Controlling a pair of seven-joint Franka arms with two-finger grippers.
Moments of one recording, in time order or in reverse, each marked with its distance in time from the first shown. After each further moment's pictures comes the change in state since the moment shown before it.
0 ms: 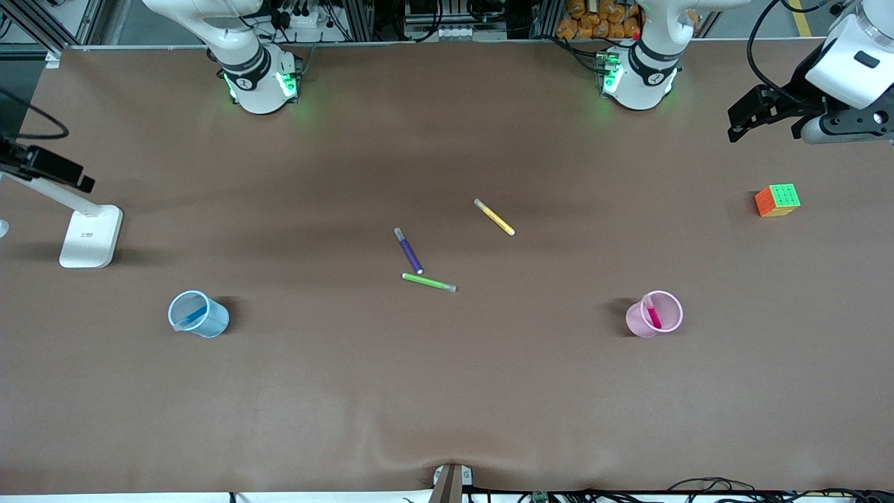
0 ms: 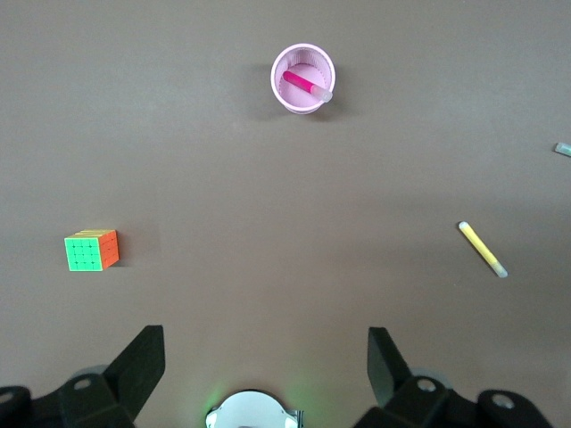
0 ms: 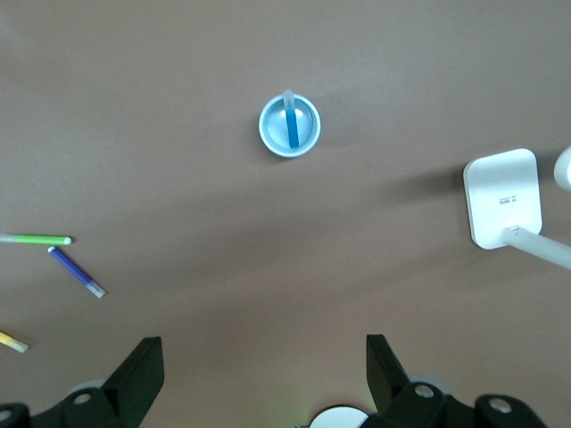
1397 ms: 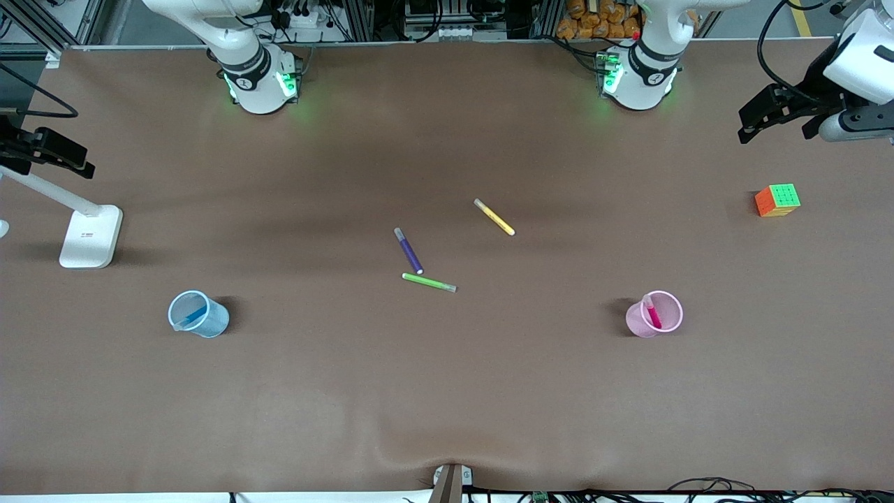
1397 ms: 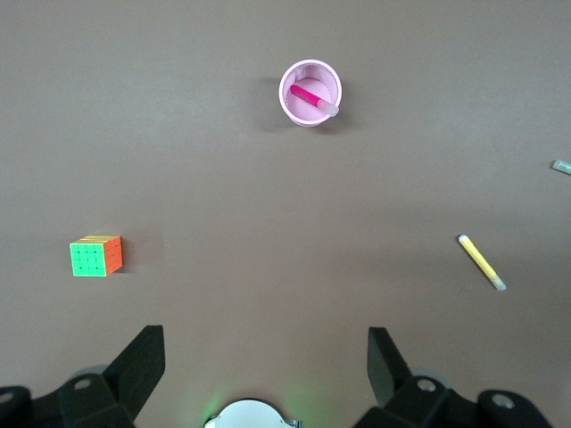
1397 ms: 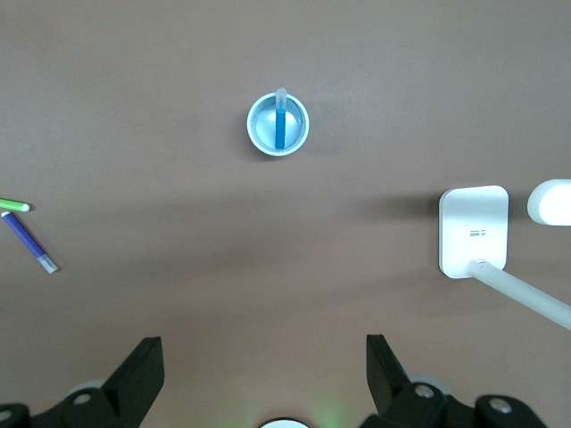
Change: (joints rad) left arm 0.019 0.000 0.003 0.014 0.000 0.012 0.000; right arm 0.007 -0.062 0.002 -0.103 -0.064 0.070 -0.163
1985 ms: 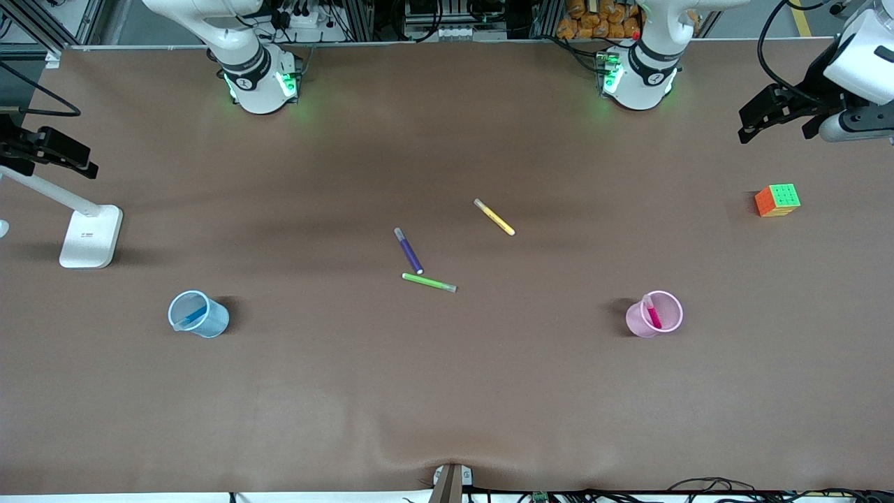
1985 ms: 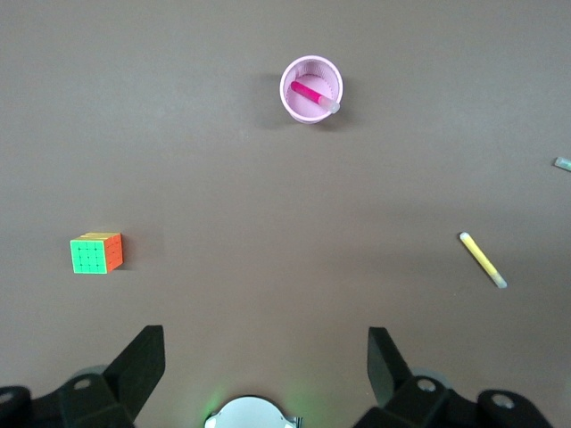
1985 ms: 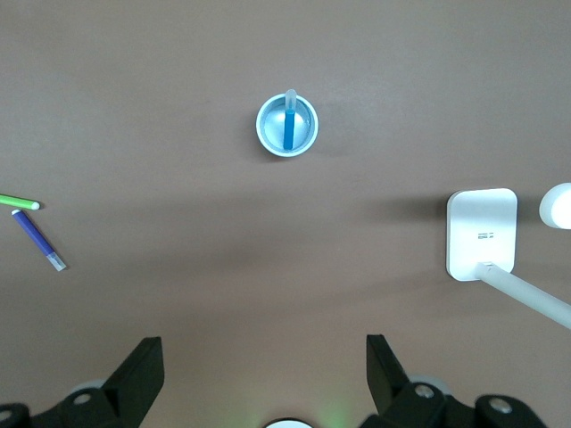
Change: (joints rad) left arm 0.000 0.000 0.000 0.000 0.000 -0.012 0.000; right arm 0.003 0.002 0.001 0.002 0.013 -0.002 0.000
